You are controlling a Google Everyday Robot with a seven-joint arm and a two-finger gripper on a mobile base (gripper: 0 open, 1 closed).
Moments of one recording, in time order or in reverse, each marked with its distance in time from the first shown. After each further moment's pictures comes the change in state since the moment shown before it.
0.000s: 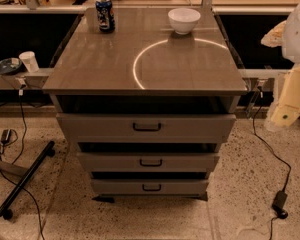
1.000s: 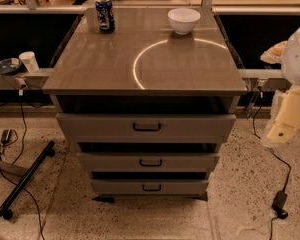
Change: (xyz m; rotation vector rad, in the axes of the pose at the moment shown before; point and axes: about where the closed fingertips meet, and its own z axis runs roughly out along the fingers) arm 0.008 0.015 0.023 -0.011 -0.047 0.027
